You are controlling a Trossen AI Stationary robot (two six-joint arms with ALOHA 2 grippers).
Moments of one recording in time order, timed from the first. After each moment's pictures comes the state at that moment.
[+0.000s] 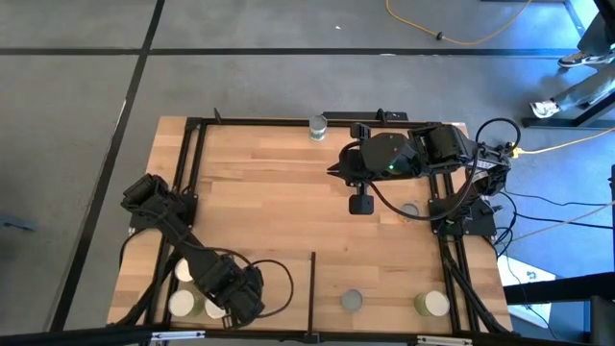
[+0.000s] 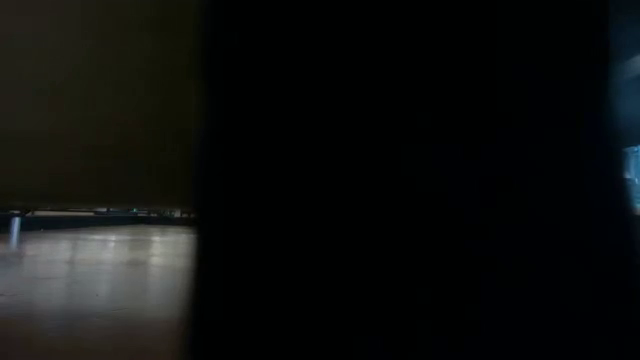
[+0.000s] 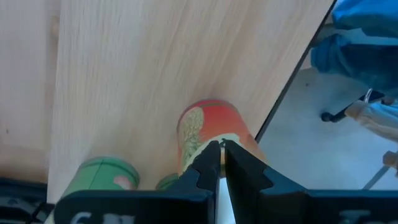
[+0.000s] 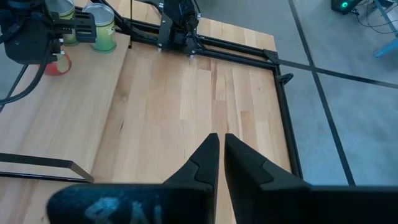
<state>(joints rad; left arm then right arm) -0.73 1.83 1.64 -1.25 0.16 -1.12 0.19 1.76 2.36 -1.29 0.31 -0.08</state>
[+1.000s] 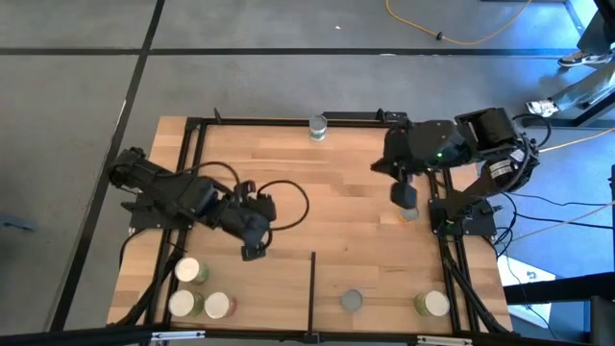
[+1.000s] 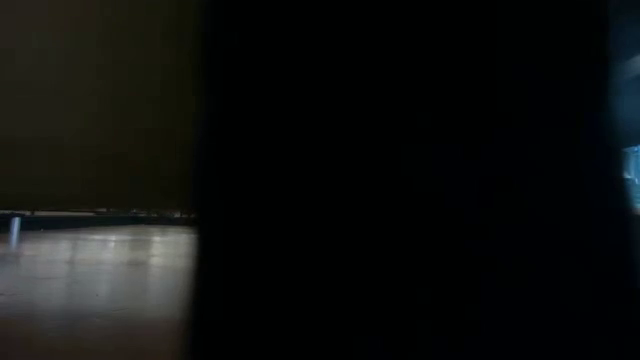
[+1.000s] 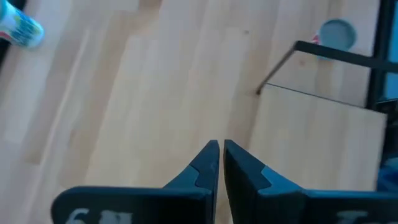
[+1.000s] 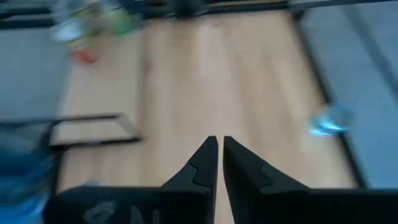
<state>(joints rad) -0.41 1.55 1.73 -1.27 -0.33 -0.58 0.19 1.60 2.35 -1.57 0.20 0.22</state>
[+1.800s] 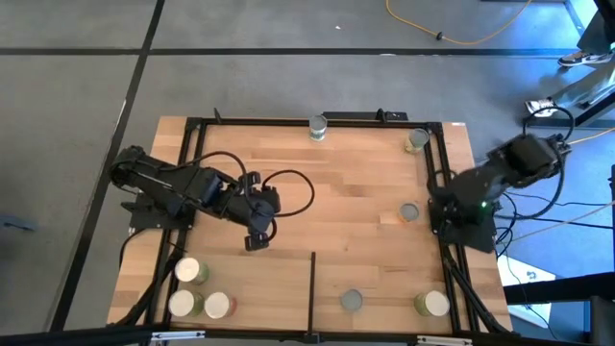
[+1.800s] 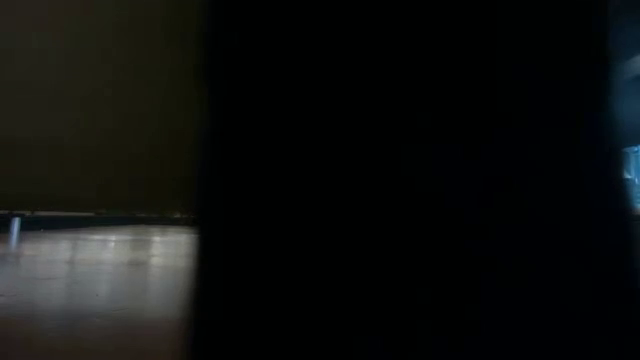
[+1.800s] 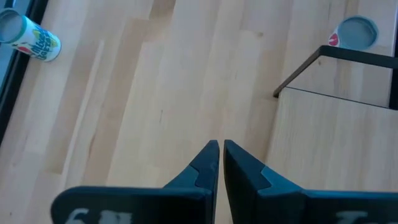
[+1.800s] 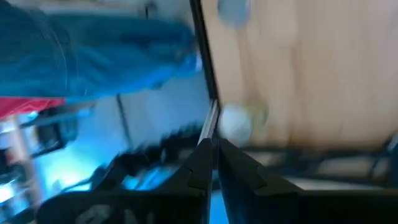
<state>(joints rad) -0.35 1.55 1.73 -1.27 -0.32 -0.49 0.49 1.17 1.70 -1.57 -0.41 0.88</state>
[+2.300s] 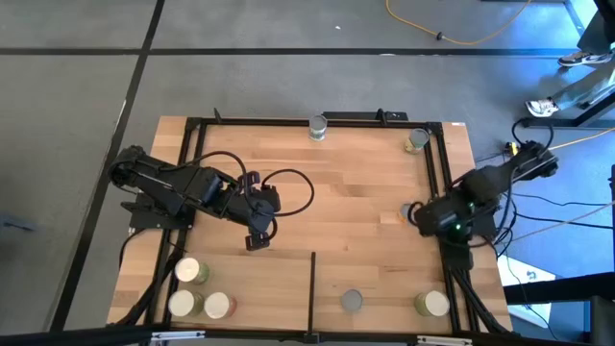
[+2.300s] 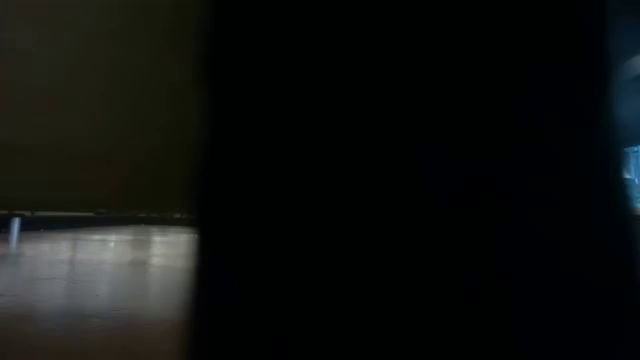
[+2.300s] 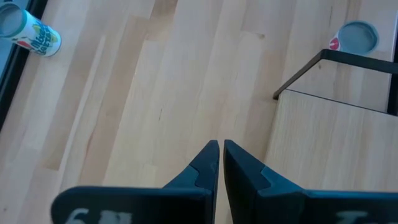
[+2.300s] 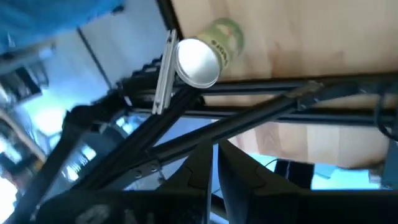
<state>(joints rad) -0.35 1.55 1.73 -1.27 -0.32 -0.51 0.52 1.16 1.27 -1.51 -0.61 0.82</state>
